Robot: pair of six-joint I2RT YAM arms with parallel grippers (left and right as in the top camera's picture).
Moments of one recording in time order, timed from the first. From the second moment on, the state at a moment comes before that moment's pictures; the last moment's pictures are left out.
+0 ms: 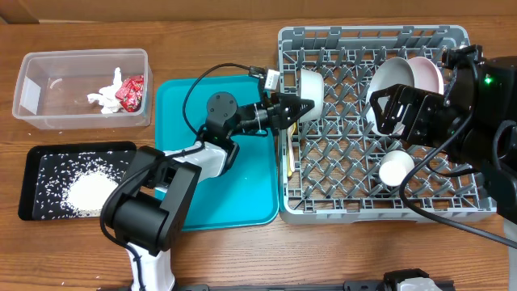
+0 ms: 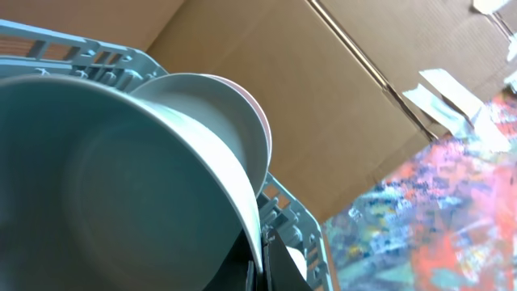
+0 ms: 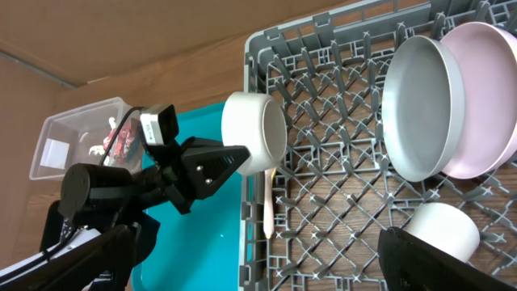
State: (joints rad) left arm -0.44 2.00 0.97 1.18 0.92 -0.88; right arm 0.12 1.25 1.85 -1.35 -0.22 0.36
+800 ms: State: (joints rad) left arm -0.55 2.02 0.97 1.08 0.67 -0.82; right arm 0.12 1.26 1.85 -1.40 -0.21 0.36
